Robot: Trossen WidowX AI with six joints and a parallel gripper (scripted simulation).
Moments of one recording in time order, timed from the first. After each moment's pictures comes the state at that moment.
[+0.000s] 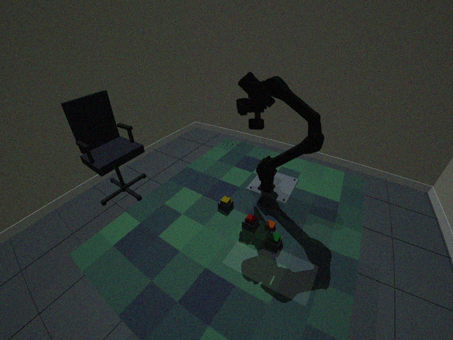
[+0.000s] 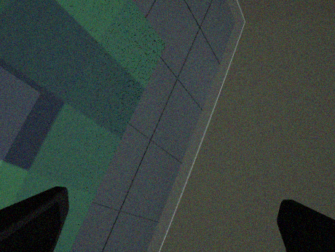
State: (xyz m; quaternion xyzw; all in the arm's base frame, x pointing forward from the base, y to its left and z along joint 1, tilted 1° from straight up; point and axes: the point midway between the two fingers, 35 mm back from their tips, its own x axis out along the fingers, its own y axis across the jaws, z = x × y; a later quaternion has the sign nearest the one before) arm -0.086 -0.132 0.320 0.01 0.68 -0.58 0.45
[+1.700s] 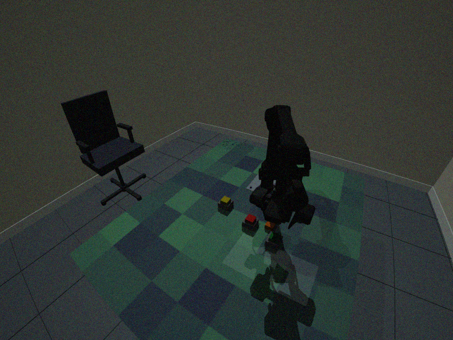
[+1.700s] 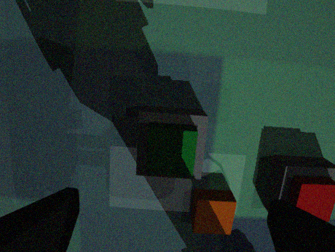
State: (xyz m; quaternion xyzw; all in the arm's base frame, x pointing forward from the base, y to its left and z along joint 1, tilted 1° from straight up) arm 0.272 0.154 0.156 0.00 0.69 0.02 0.73
